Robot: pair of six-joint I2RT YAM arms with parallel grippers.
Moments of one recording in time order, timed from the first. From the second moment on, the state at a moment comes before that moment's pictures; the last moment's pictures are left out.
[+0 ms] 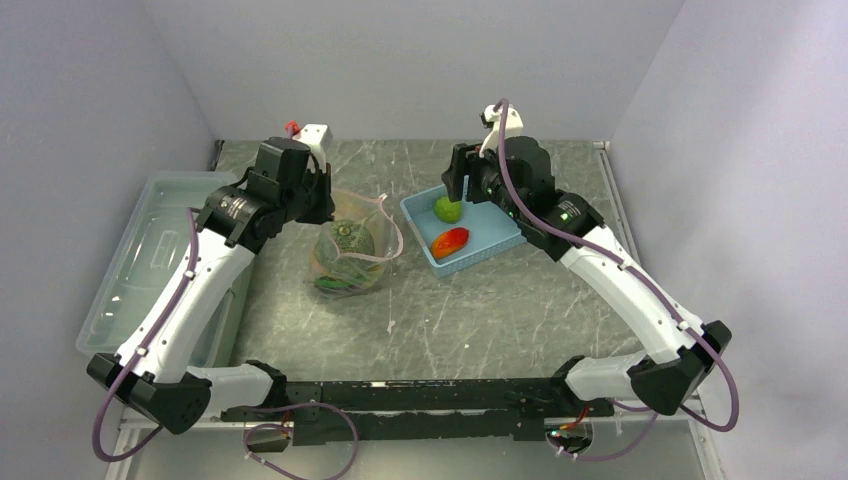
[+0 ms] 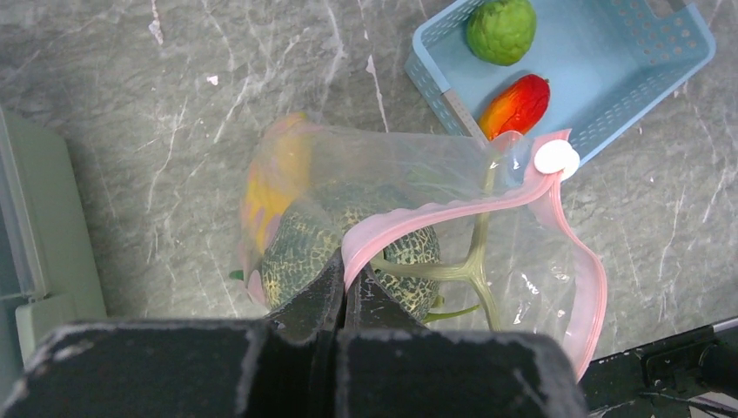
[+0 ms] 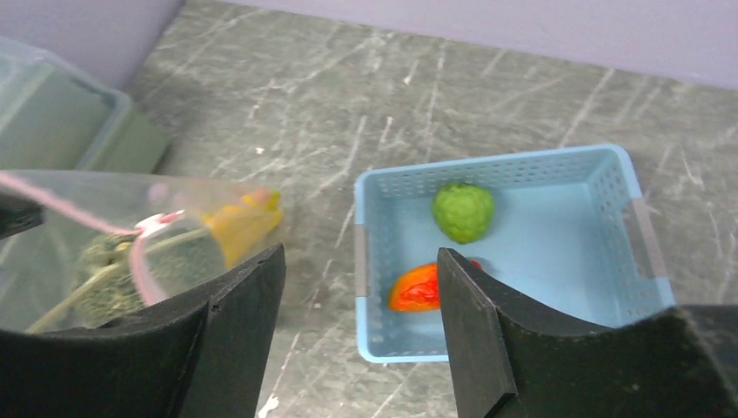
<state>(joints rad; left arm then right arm) -0.47 1.24 1.53 -0.94 -0.11 -0.30 0.70 1.28 1.45 -0.47 0.20 0.28</state>
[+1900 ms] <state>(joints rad) -0.47 1.13 1.31 -0.75 0.10 -0.22 0.44 2.10 1.65 -0.43 0.02 0.23</state>
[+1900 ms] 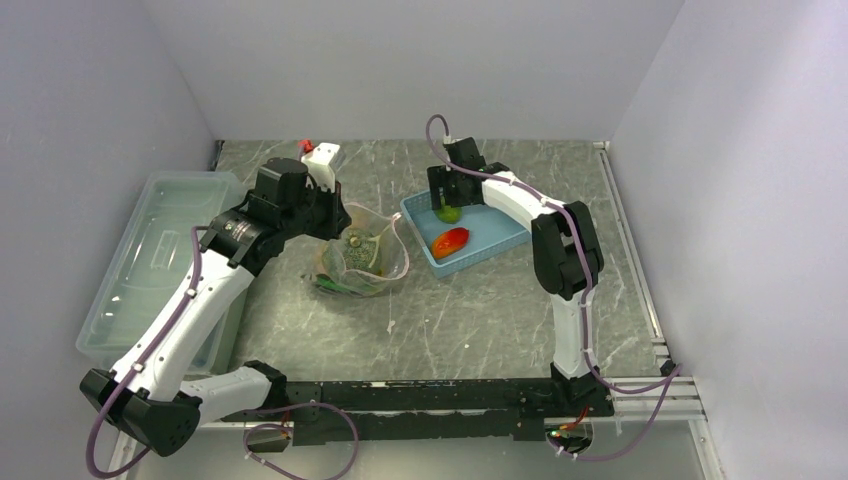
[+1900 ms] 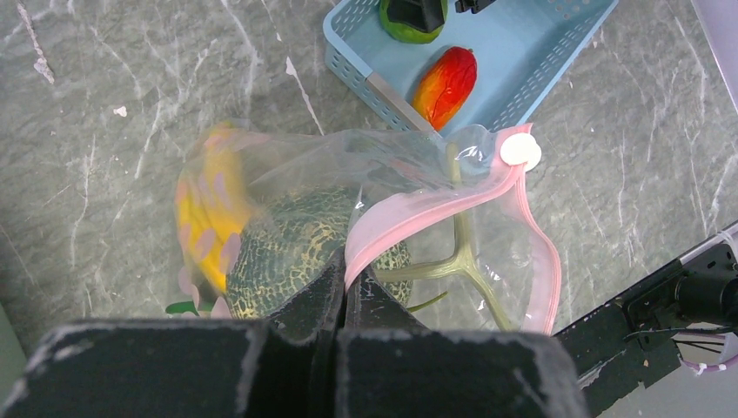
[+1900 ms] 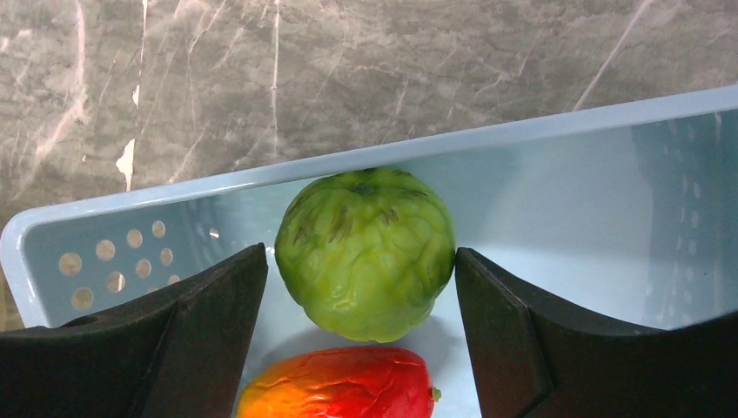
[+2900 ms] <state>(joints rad) -0.47 1.13 1.30 -0.74 0.08 -0.22 0.44 1.80 1.46 -0.42 0.05 0.23</state>
